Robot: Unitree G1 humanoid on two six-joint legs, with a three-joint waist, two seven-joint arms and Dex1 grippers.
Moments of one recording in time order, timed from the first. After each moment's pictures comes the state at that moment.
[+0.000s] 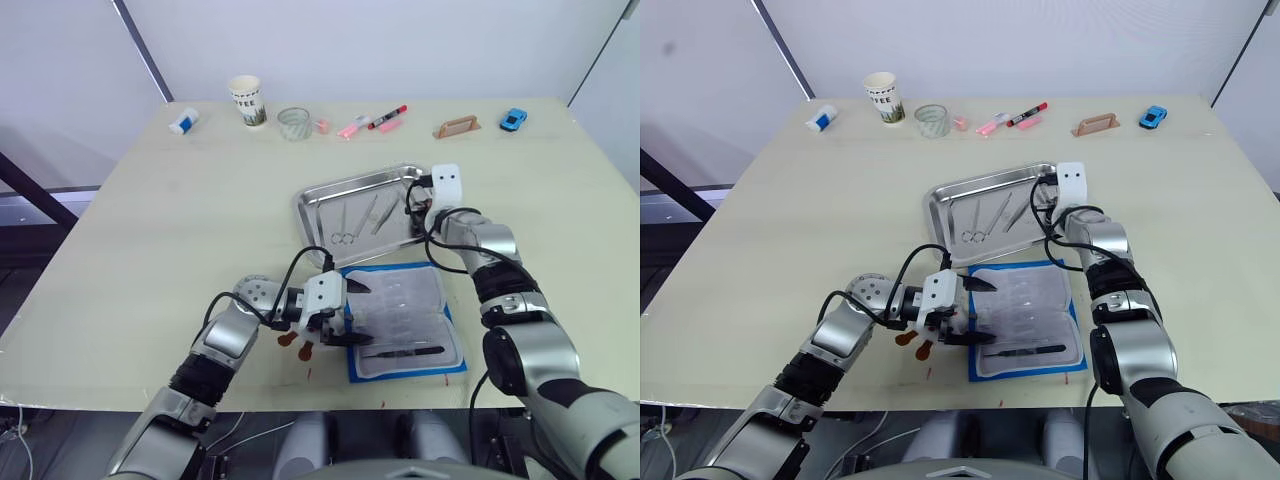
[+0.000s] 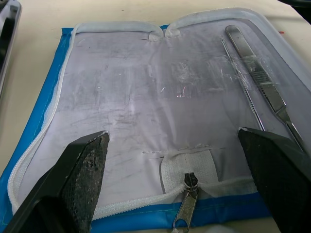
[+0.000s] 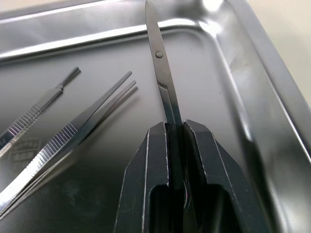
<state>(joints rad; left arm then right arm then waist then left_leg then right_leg) -0.35 0.49 -0.35 0.14 -0.08 -0.01 -1.19 -0.91 -0.13 -0.08 0.71 0.14 0.58 0.14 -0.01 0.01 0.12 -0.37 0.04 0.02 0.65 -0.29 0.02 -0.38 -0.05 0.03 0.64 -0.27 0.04</state>
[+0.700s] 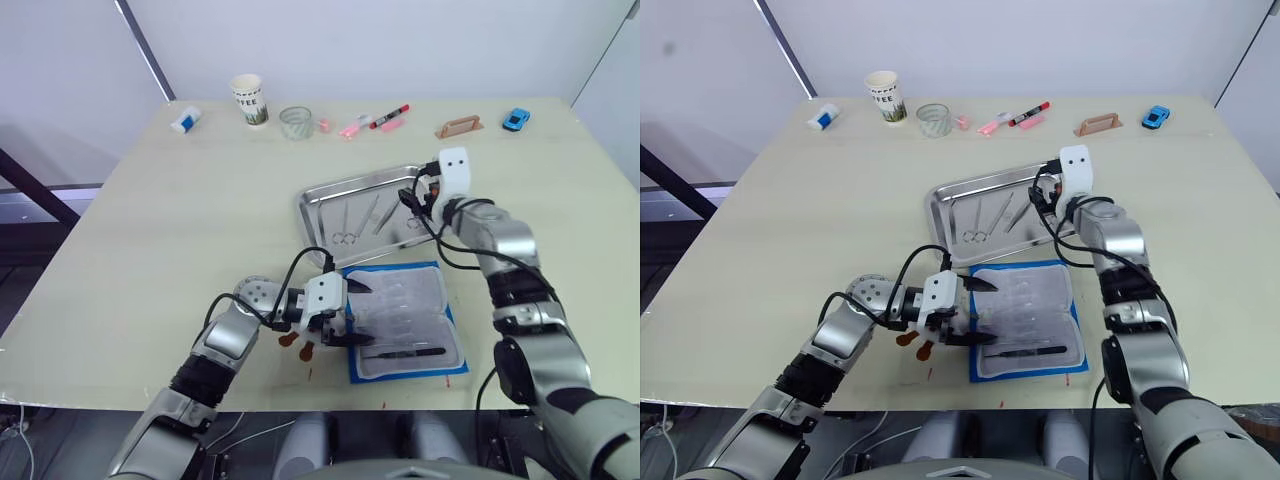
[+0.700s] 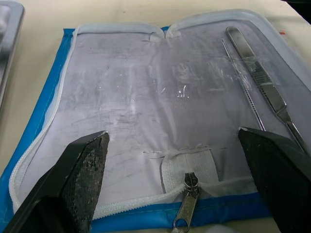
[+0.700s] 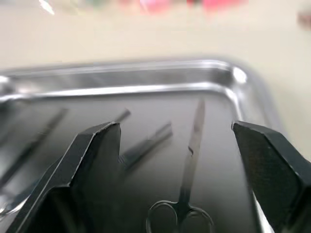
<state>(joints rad) -0.34 0.48 -0.34 0.14 -0.08 -0.03 -1.19 -0.76 -0.22 -0.04 0.28 0.20 0.64 0.37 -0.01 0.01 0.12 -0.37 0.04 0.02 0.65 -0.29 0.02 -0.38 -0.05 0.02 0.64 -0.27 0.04</state>
